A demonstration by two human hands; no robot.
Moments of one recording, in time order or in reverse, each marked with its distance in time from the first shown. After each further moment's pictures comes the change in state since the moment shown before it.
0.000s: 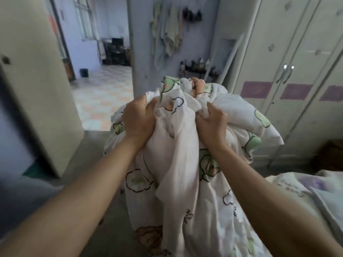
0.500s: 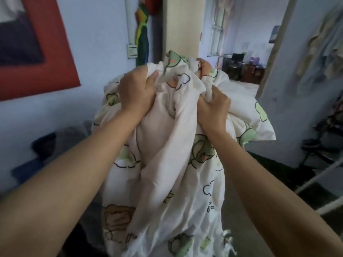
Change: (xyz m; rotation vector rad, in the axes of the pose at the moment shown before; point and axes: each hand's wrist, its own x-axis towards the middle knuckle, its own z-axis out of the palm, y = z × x) left_hand 0.129 -0.192 -0.371 0.722 0.403 0.035; right_hand -0.039 -0.293 0.360 0.700 -0.304 -0.235
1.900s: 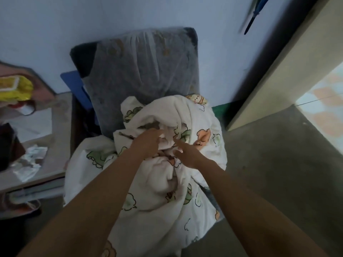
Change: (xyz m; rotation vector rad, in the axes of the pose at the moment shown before) left_hand -0.264 -0.344 0.129 0.427 -1.028 -1.035; right_hand -0.202 0.338 0.333 -0.083 -1.829 0.372
